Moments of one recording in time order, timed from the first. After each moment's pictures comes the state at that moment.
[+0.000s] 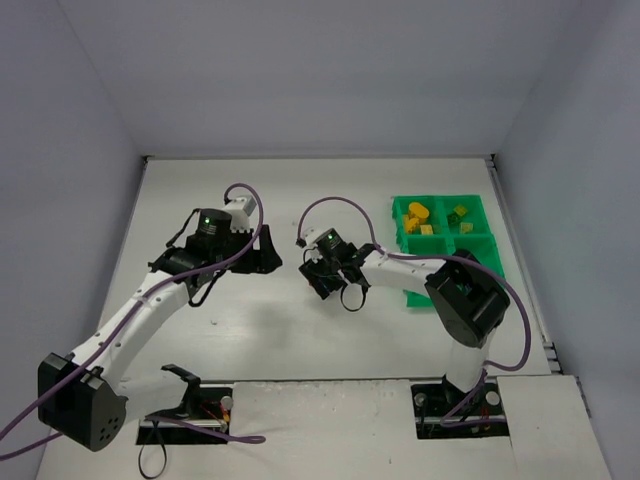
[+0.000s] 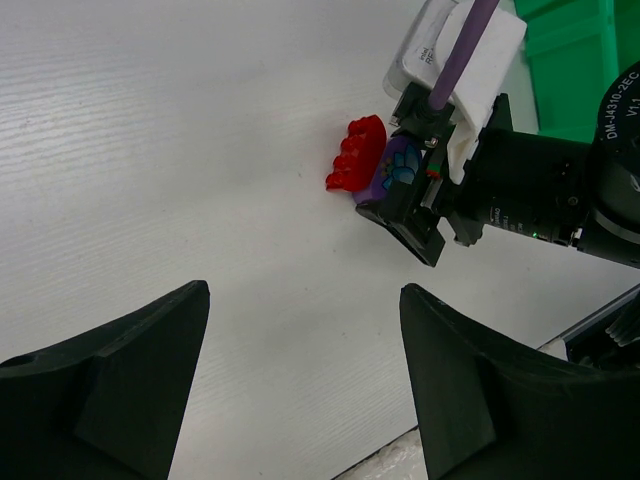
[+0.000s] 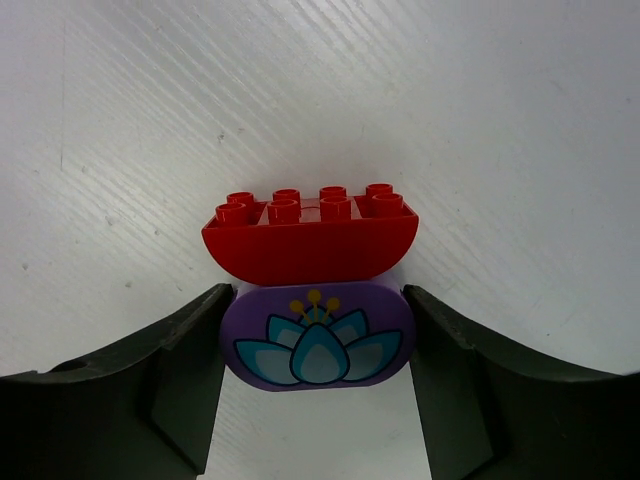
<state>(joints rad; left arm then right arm) -0.42 1.14 0.94 -0.50 0.22 -0.38 0.79 1.81 1.05 -0.23 0.02 0.00</state>
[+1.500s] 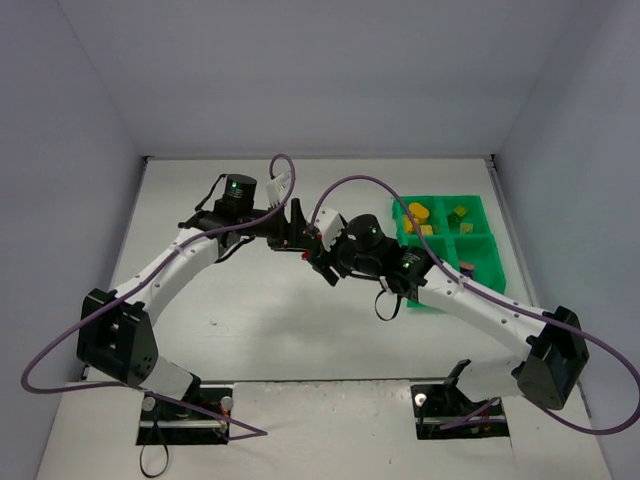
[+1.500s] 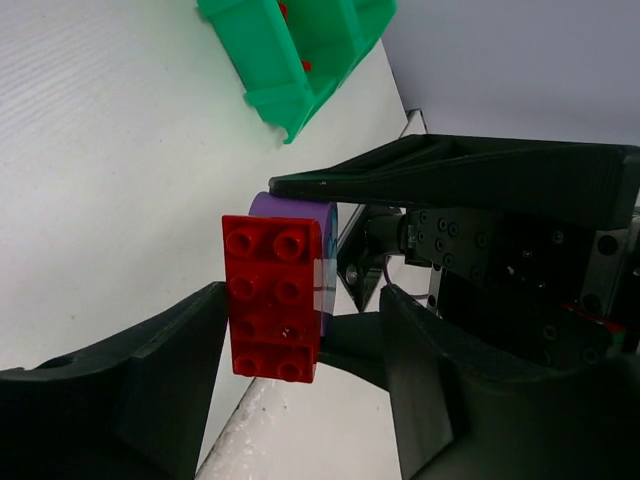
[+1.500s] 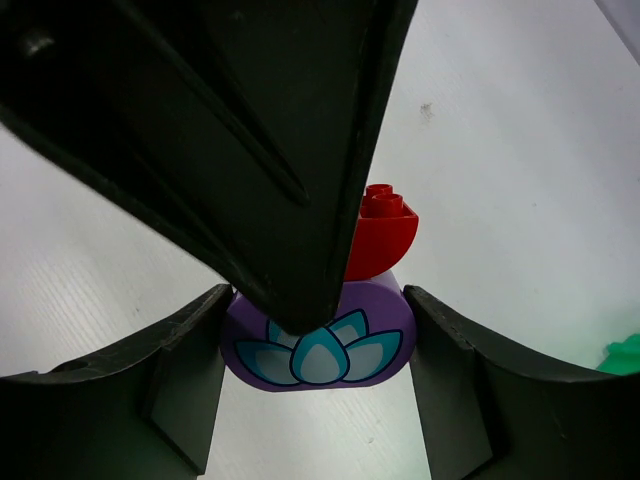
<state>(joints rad) -0.43 1.48 1.20 -0.35 0.86 -0.57 0.84 1.32 1.02 -0.24 -0.05 -0.22</state>
